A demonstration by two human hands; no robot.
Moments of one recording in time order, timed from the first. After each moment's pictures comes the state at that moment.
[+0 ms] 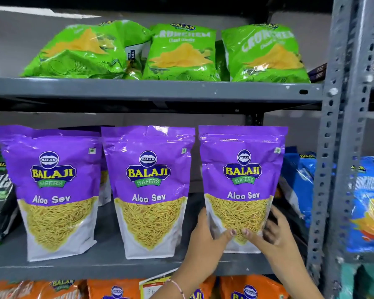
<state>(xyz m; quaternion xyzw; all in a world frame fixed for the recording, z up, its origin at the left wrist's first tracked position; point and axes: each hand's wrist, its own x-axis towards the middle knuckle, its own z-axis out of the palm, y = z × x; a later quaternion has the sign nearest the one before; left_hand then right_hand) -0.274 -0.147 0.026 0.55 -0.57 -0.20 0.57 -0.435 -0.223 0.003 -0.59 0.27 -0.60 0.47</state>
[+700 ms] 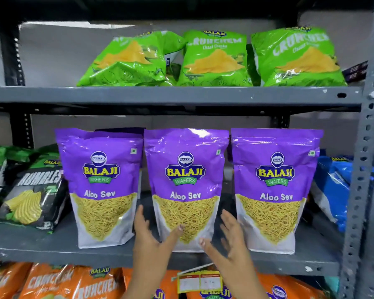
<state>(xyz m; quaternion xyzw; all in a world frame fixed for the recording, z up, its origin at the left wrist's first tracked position) -0.140 -0.061 0.001 0.59 -0.39 -0.07 0.71 -0.303 -0.135 -0.017 -0.69 0.21 -0.53 0.44</state>
